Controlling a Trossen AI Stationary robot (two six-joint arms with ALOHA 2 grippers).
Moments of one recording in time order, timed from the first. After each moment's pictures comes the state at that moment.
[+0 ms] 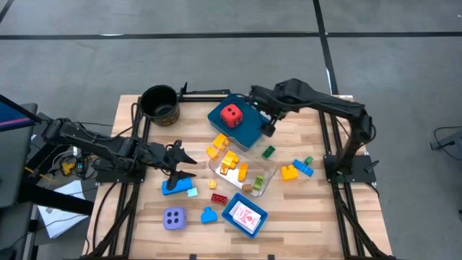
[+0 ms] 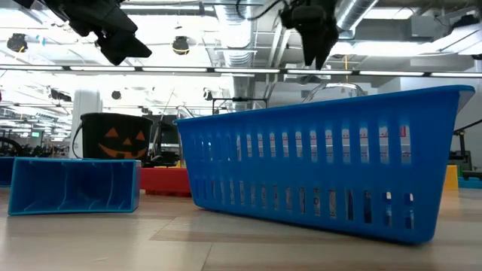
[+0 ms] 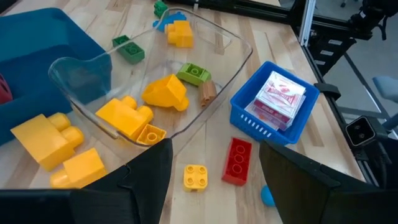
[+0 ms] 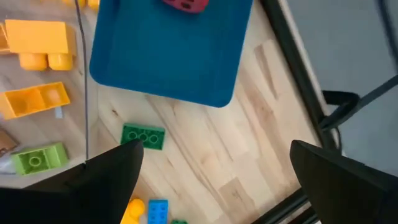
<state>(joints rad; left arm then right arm) -0.23 0.86 0.59 -0.24 -0.16 -0.28 -0.27 1.77 1.92 -1.53 0.30 0.21</state>
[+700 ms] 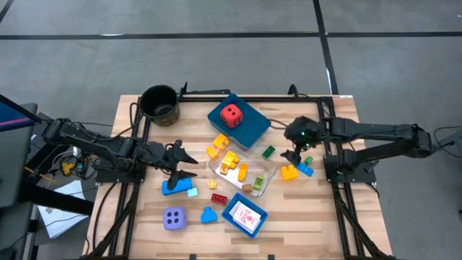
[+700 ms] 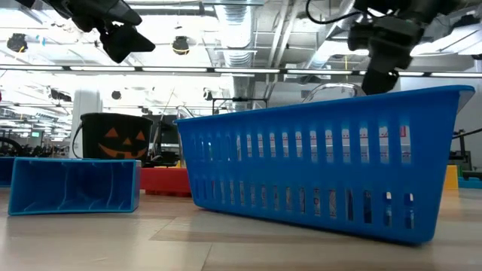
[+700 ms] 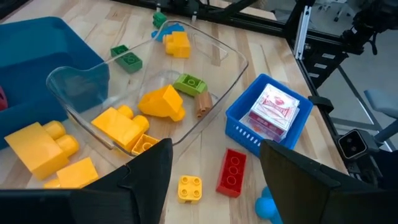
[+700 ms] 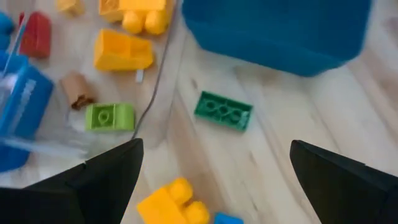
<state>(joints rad) -0.23 0.86 0.59 -0.19 -0.16 -0.29 -0.18 1.01 0.80 -0.77 0.03 0.23</state>
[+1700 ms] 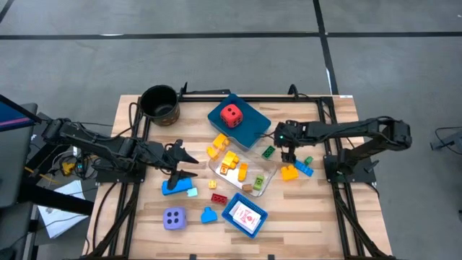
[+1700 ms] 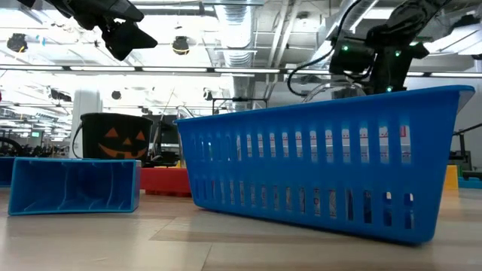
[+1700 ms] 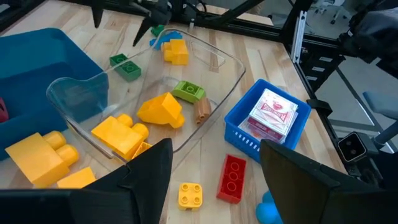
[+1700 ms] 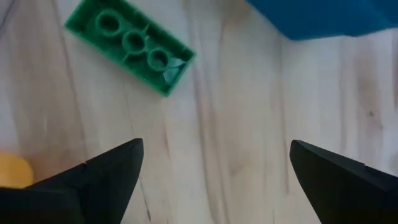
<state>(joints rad) -0.23 0.86 0.59 -0.17 -0.16 -0.27 -0.26 1.35 0.69 -0.58 0.22 -0.22</state>
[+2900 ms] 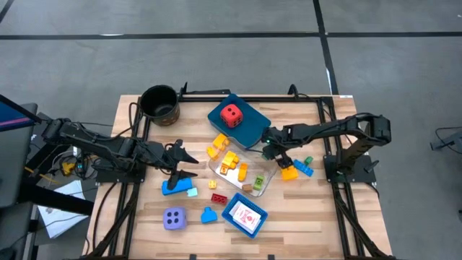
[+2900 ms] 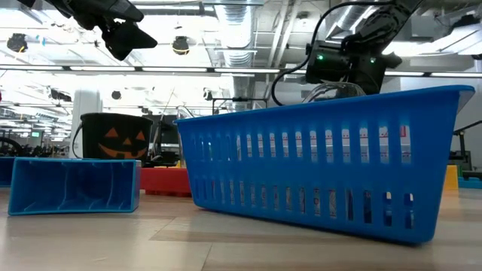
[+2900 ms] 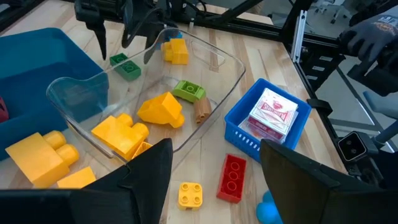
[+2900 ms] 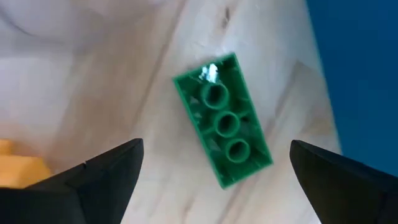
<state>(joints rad) -0.23 0.86 0.59 -0.17 -0.16 -0.27 -0.21 1.58 0.81 -0.52 0.07 -0.67</state>
